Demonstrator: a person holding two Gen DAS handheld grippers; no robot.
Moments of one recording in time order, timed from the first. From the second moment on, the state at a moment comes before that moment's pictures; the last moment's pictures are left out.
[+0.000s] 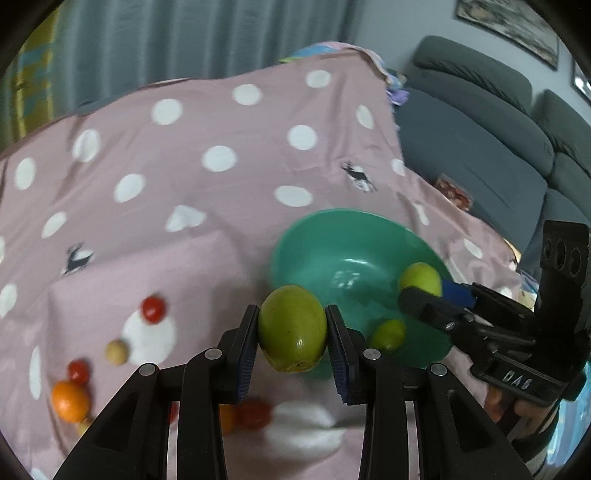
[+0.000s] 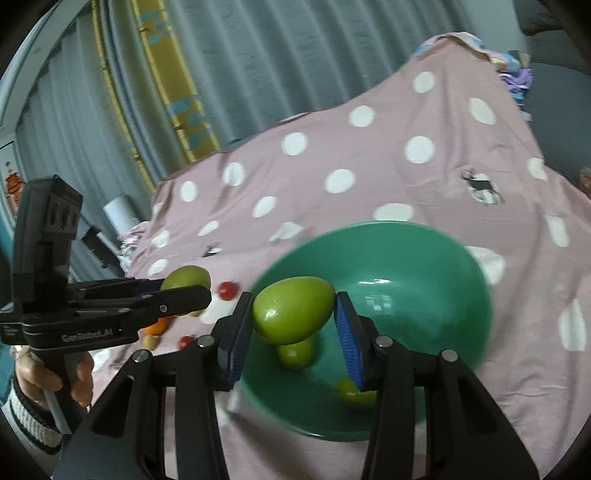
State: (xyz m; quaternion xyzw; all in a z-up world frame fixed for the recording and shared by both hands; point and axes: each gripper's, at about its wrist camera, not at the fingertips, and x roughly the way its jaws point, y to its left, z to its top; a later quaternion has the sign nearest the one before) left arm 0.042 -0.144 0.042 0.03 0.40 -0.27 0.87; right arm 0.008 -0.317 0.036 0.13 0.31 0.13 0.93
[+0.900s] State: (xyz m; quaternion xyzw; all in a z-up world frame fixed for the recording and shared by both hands) left arm 0.052 -0.206 0.004 0.11 0.44 -0.26 0.85; right arm 0.007 -0.342 0.022 0.12 0.34 0.08 0.93
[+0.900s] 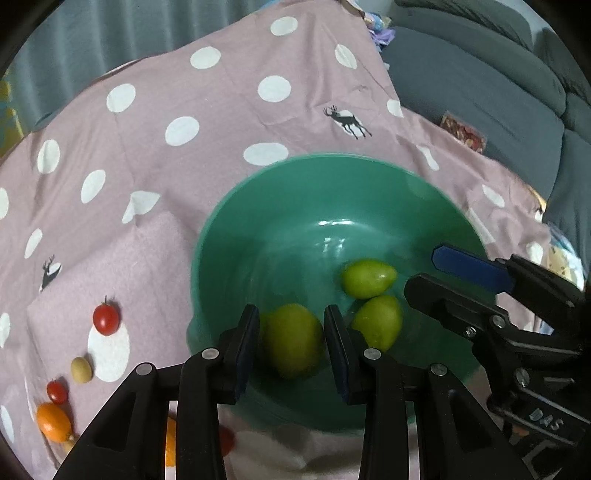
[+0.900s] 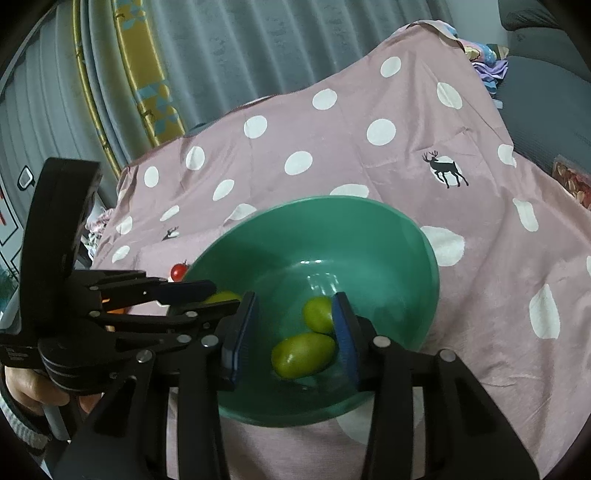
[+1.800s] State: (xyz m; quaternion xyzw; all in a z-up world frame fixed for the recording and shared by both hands) left arm -0.020 0.043 -0.011 -0.07 0.44 -0.01 0.90; right arm -0.019 -0.209 0.017 0.06 0.36 0.30 0.88
